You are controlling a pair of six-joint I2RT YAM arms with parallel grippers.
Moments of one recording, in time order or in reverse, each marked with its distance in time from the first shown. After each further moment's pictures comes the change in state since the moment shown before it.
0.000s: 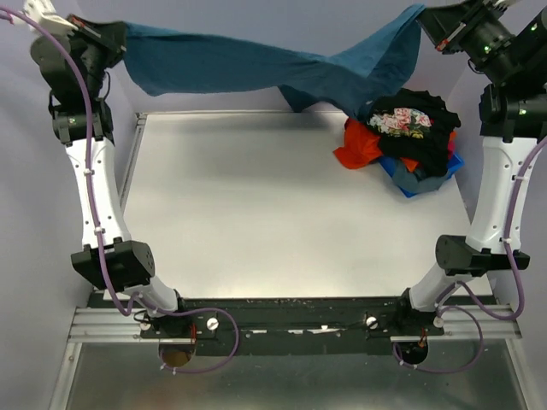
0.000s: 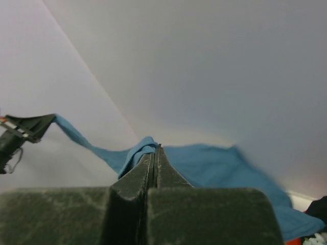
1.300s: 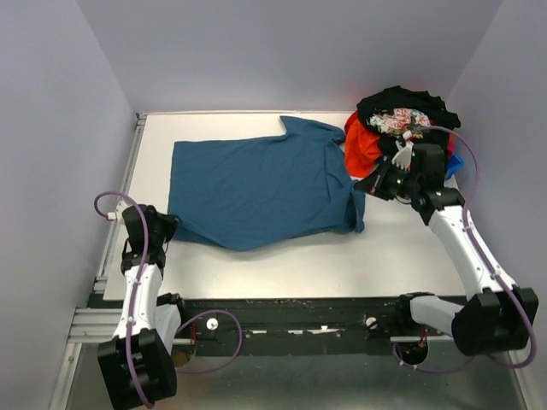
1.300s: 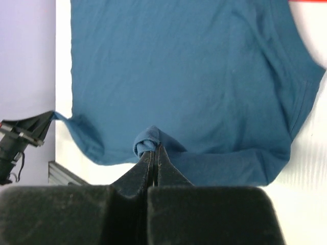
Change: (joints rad) left arm -0.007 -0.825 -1.740 0.083 -0.170 -0.116; right arm 0.133 -0.599 -1.566 0.040 0.080 -0.060
